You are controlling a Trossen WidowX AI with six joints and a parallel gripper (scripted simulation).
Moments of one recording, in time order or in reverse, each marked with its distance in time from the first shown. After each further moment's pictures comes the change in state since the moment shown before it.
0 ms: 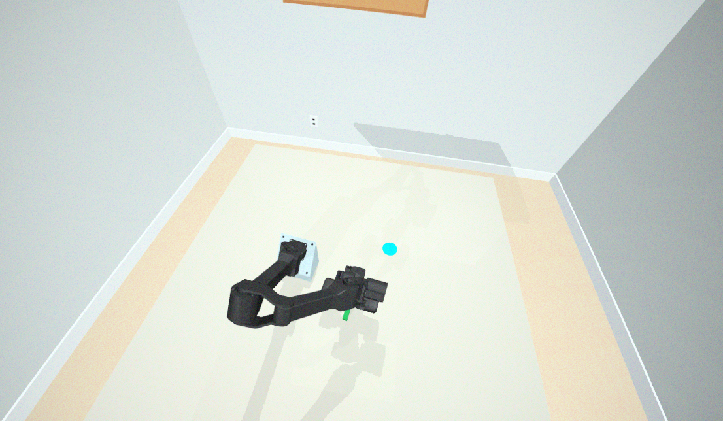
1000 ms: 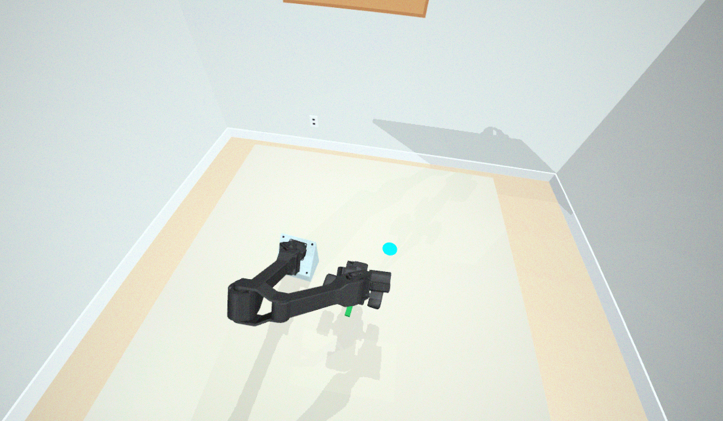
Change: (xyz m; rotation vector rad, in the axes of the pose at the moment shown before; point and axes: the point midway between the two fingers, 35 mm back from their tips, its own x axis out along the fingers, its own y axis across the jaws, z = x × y) arm -0.034 -0.006 0.004 -0.017 -0.003 -0.009
